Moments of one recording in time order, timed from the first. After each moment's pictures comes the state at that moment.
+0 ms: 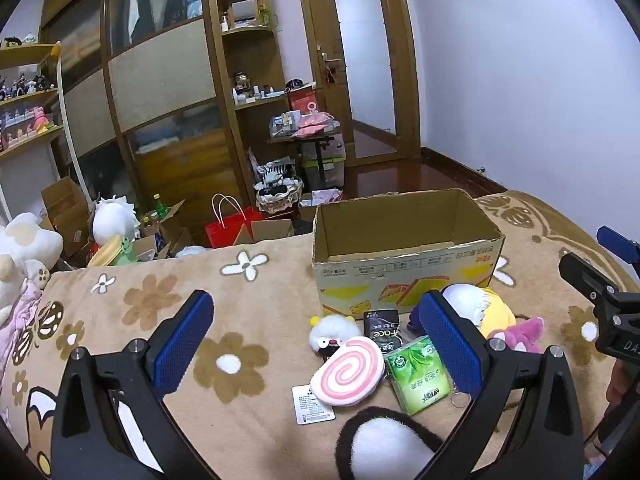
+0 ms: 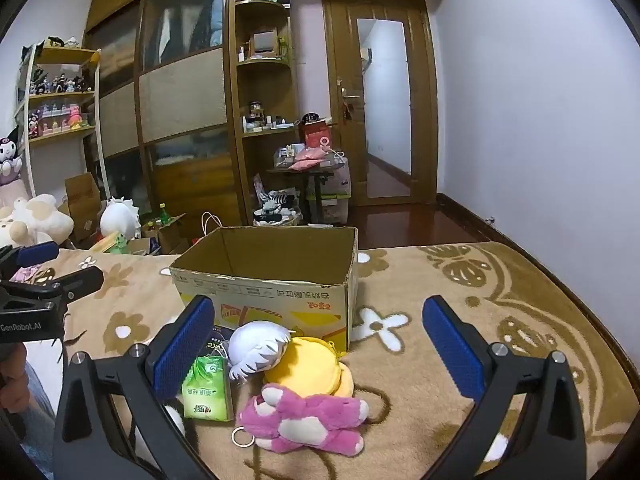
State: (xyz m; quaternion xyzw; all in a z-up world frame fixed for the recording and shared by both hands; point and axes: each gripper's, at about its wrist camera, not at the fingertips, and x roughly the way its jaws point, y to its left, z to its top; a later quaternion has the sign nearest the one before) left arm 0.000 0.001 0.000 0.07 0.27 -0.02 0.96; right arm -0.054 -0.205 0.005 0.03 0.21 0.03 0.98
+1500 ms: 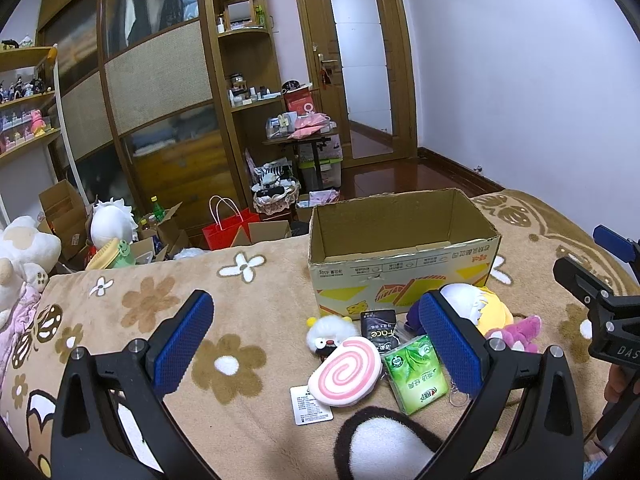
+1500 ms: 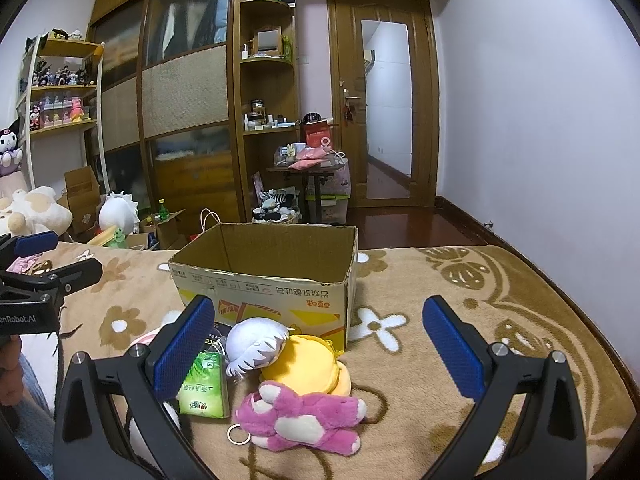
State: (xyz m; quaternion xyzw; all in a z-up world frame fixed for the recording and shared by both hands) left arm -0.002 -0.001 0.004 0.08 0.27 -0.02 0.96; right arm -0.052 -0.204 -0.002 0.02 0.21 0.03 0.98
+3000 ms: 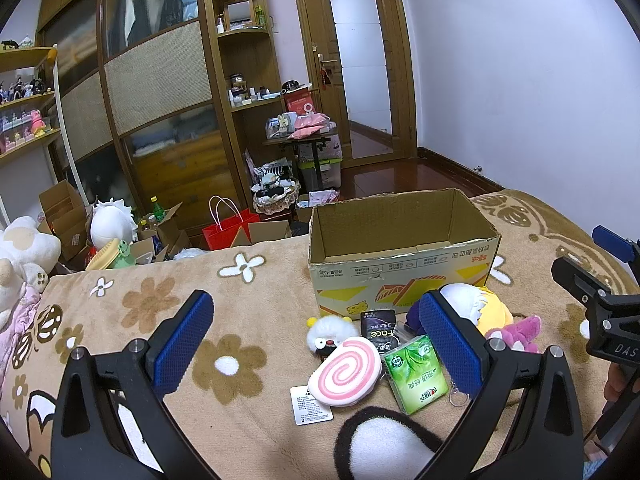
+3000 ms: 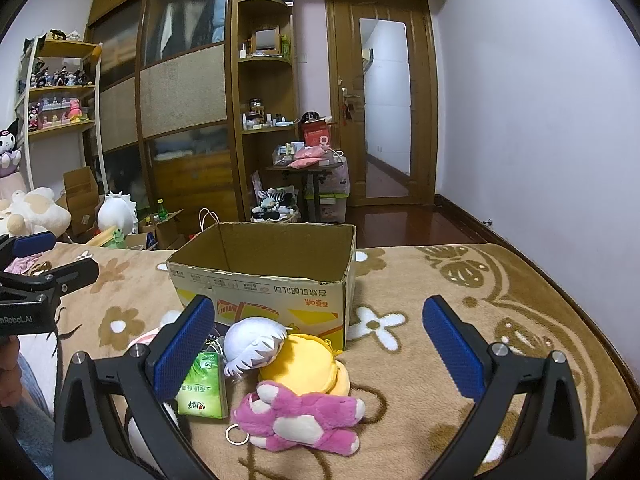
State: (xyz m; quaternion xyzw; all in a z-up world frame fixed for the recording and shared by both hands) left arm -0.002 0.000 0.004 0.08 0.27 -0.02 0.96; right arm -0.051 -0.208 -0.003 0.02 0.21 0.03 0.98
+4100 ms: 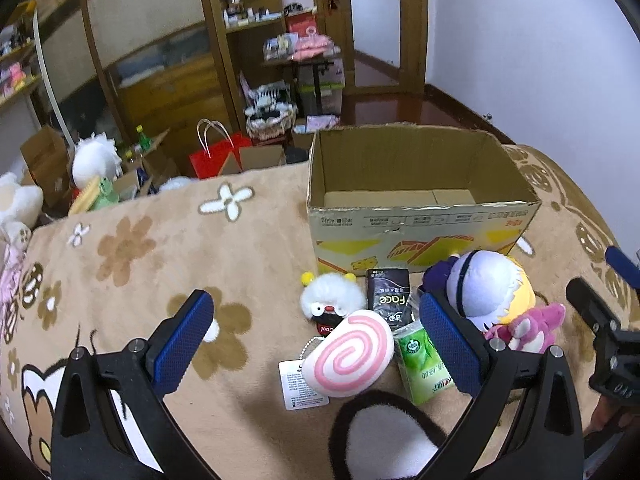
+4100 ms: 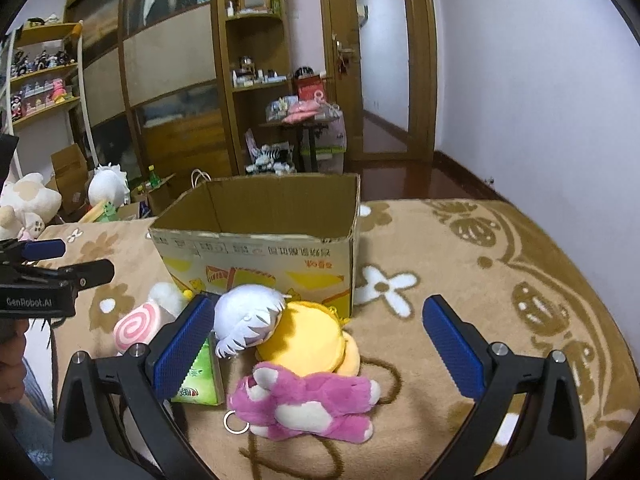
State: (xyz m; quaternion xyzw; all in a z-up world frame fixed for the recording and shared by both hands) left arm 0.072 0.005 -0.042 0.05 0.41 -0.02 0.91; right arm -0.019 -0.199 -0.028 0.03 0.30 0.02 0.95
